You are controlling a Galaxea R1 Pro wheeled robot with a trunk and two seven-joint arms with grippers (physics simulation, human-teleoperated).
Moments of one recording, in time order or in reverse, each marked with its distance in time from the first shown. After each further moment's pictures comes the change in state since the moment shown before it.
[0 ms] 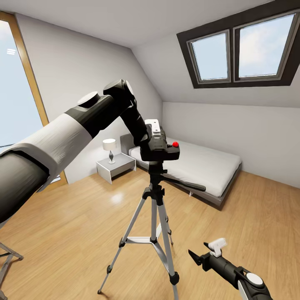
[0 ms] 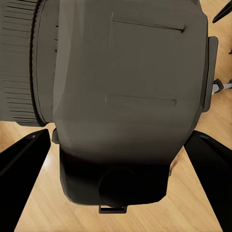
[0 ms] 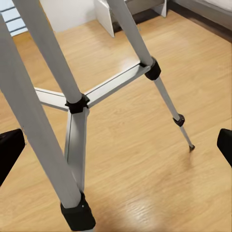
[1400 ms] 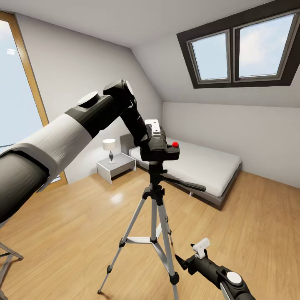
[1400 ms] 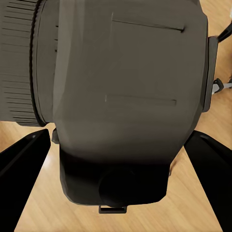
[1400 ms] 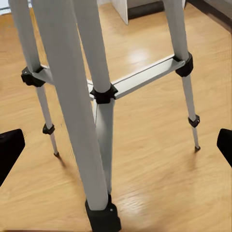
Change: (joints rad) left arm 0.000 0.001 -0.002 0.000 0.000 0.000 0.000; right arm 0.000 0.009 0.235 -0.006 -0.002 0.002 -0.159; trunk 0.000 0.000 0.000
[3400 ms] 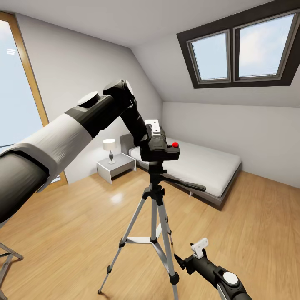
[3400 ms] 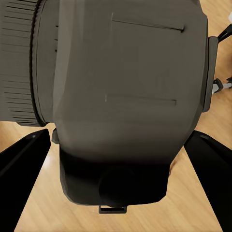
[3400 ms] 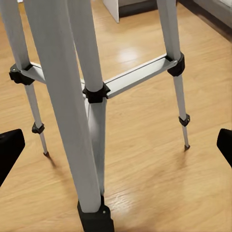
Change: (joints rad) left arm 0.000 0.000 0.000 0.000 0.000 0.002 -0.002; right arm 0.000 0.000 0.048 -0.002 -0.003 0.001 -0.085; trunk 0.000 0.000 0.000
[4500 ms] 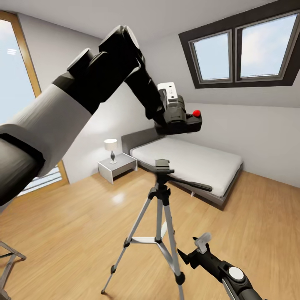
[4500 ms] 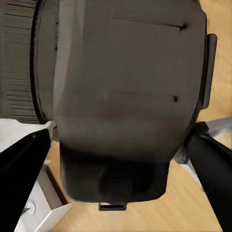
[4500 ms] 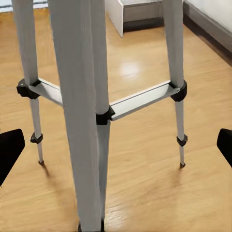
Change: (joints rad) left arm -0.134 -0.058 0.121 -0.110 -0.028 0.027 0.040; right arm -0.004 -0.052 0.014 -0.064 -0.005 -0.013 0.032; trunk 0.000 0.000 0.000
